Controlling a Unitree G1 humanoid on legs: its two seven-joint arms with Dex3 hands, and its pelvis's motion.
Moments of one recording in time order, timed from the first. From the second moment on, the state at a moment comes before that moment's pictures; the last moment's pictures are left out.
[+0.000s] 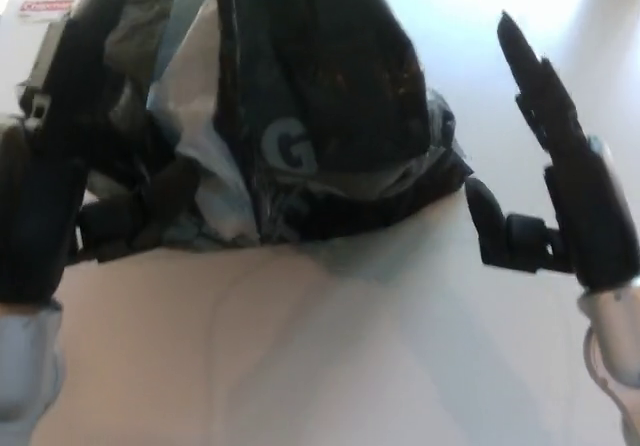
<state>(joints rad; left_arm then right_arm) -0.01 0.43 0.05 -0.33 0.41 -0.40 0.30 -0.13 -0.39 0.20 -0.11 -0.24 -0.27 -0.21</state>
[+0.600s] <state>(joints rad) 0.66 0.38 0.24 -0.37 0.41 -0.67 0.30 0.52 -0.51 0.15 -0.26 -0.25 -0.42 -0.19</state>
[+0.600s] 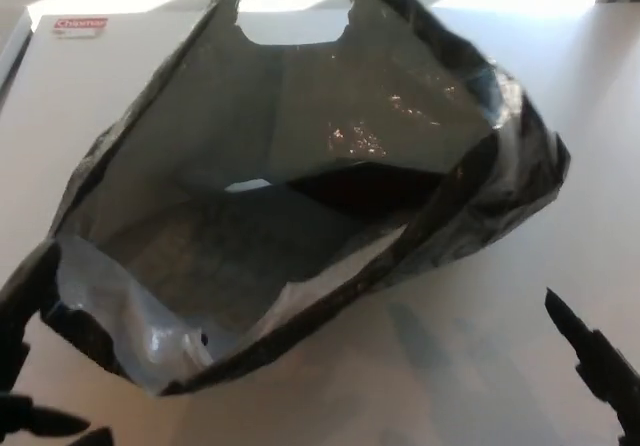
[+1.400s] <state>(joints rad) 1.02 0.27 0.44 0.07 0.40 -1.05 0.30 0.98 -0.47 0.02 -0.06 -0.30 -0.73 -0.23</state>
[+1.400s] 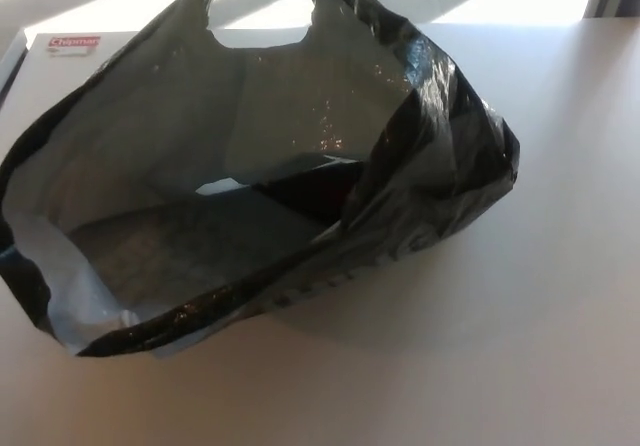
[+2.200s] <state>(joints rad) 1.09 0.21 0.45 0.44 0.29 -1.35 0.32 1.14 -0.31 -0.32 0.23 -0.39 -1.11 -0.28</state>
